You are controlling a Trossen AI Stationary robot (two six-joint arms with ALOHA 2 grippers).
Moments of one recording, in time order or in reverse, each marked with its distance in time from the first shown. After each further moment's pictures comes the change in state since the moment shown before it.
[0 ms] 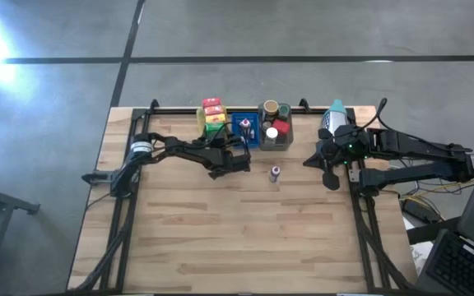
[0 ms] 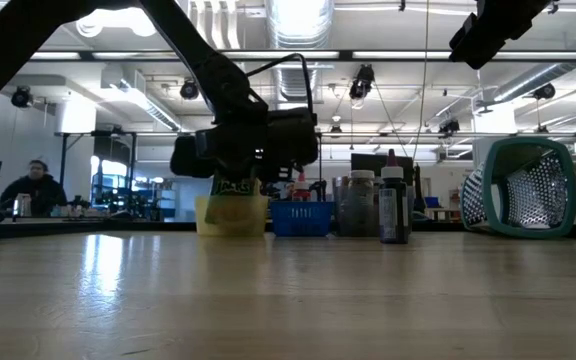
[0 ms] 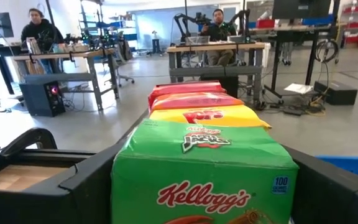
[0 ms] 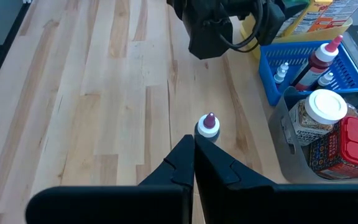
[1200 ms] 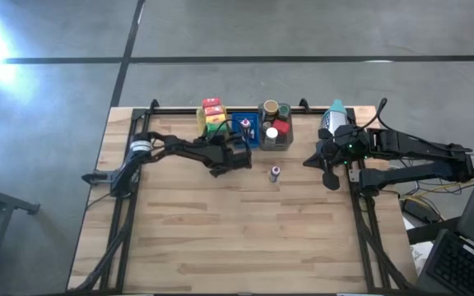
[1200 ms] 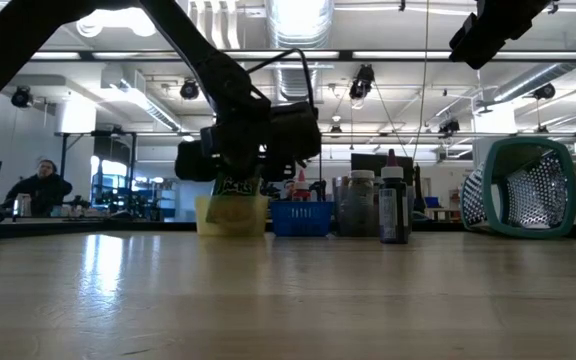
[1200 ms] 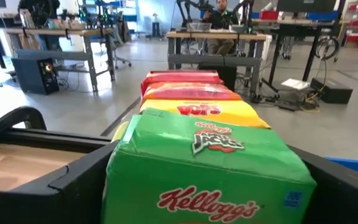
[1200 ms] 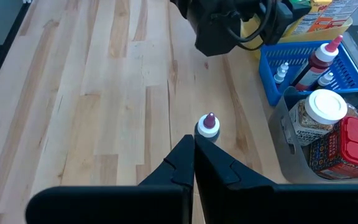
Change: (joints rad) left arm 0.014 -0.005 0.015 0.035 0.058 -0.016; right arm 0.000 0.000 0.000 0.000 0.000 0.000
